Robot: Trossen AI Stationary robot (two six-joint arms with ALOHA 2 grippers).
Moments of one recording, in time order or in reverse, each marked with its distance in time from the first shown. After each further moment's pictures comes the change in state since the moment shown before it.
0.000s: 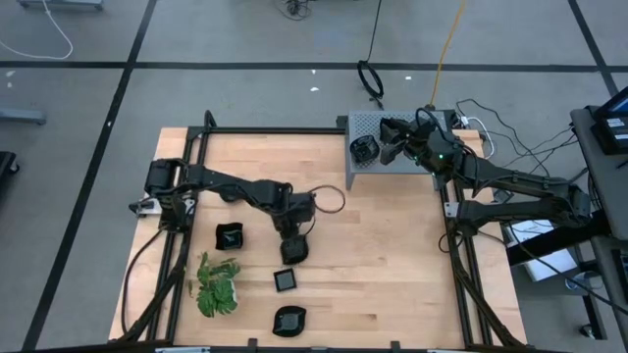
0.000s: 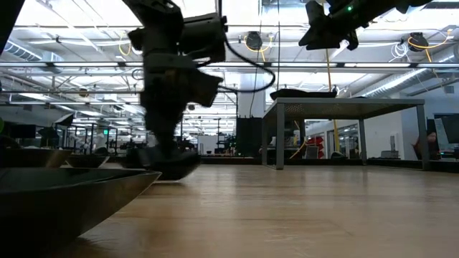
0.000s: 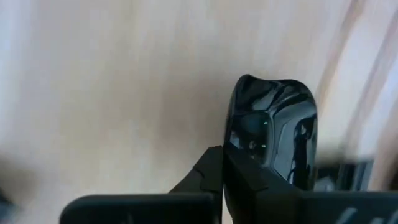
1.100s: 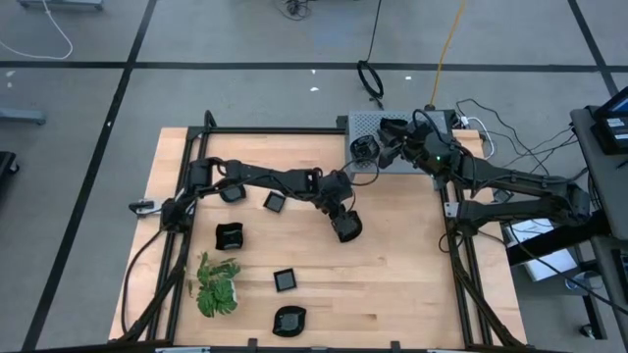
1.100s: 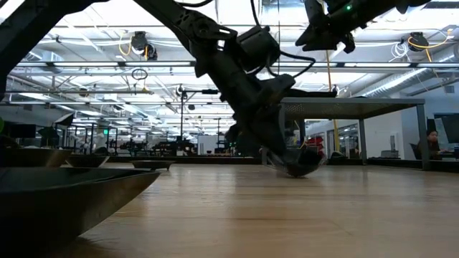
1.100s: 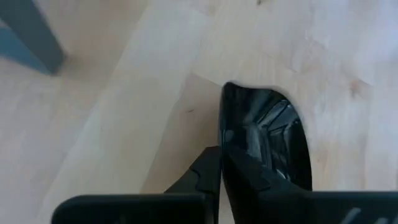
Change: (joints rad) left arm 0.104 0.316 0.354 0.350 -0.090 -0.023; right arm 0.019 0.014 0.000 -0.010 -0.050 0.070
